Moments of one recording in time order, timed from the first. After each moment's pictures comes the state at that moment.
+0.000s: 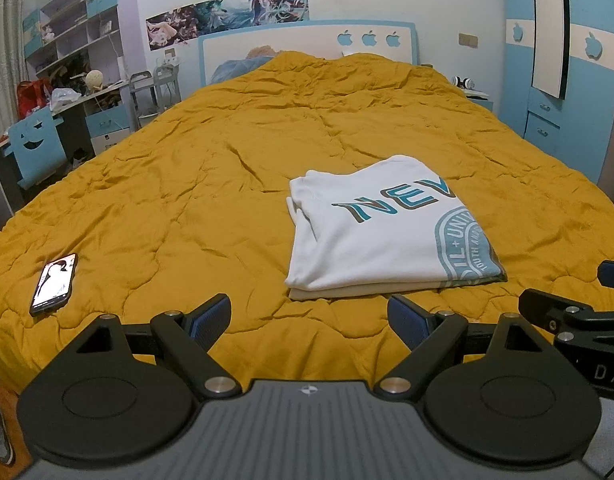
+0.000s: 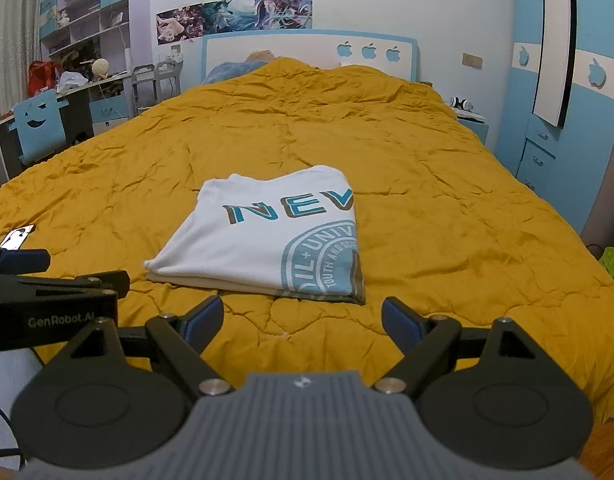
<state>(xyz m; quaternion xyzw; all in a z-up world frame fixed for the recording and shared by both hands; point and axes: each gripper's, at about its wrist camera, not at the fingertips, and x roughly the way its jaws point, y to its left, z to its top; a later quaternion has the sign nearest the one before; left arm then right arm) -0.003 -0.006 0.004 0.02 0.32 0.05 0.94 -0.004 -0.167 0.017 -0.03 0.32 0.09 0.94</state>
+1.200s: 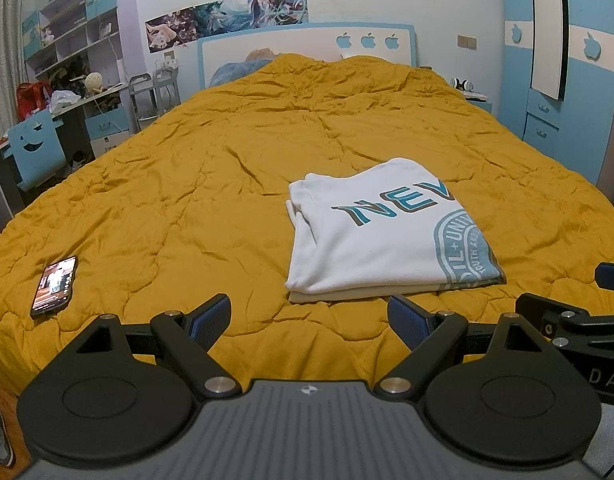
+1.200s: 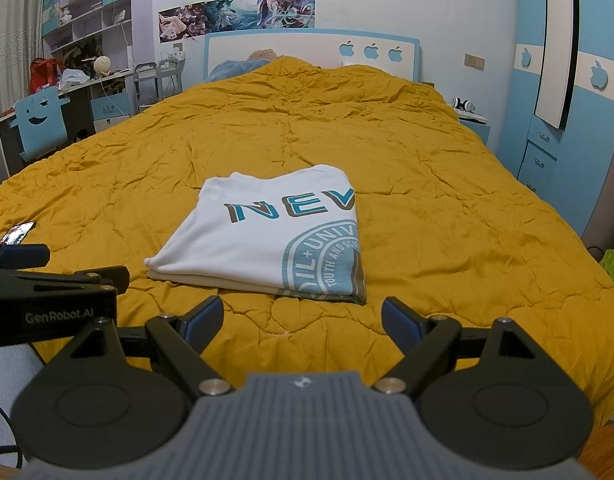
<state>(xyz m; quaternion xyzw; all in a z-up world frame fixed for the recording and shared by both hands) -0.003 -0.007 0.006 0.03 0.32 0.05 0.95 -0.004 -0.166 0.016 -0.03 0.32 0.09 0.94</state>
